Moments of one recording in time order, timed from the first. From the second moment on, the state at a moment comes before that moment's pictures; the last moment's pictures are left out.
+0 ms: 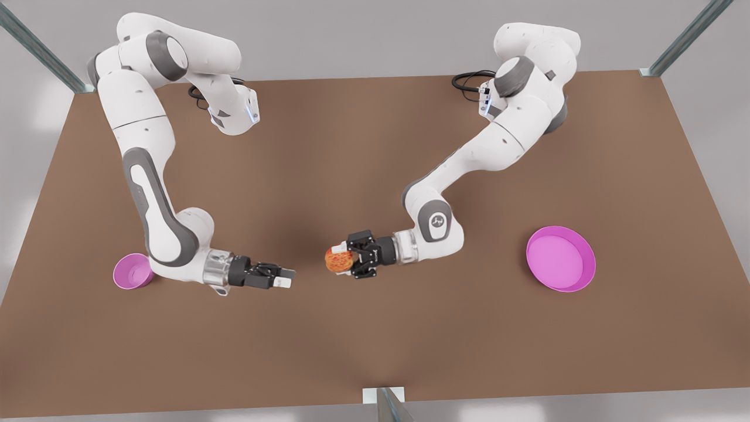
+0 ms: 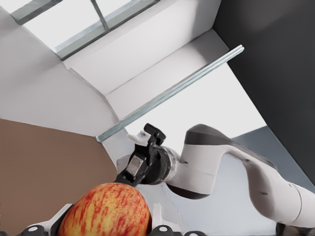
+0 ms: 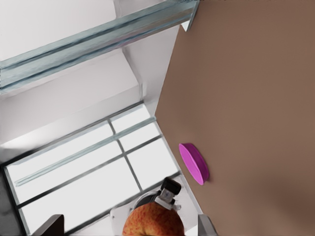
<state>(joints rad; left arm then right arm) -0.23 1.05 -0.68 -1.17 -1.68 2.47 1.47 -0.16 0.65 0.39 -1.66 1.47 2.06 -0.26</state>
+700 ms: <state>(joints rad) -0.29 1.13 -0.68 -1.07 -1.70 2.51 2.08 -0.09 0.68 0.42 -1.67 1.52 2.05 -0.74</state>
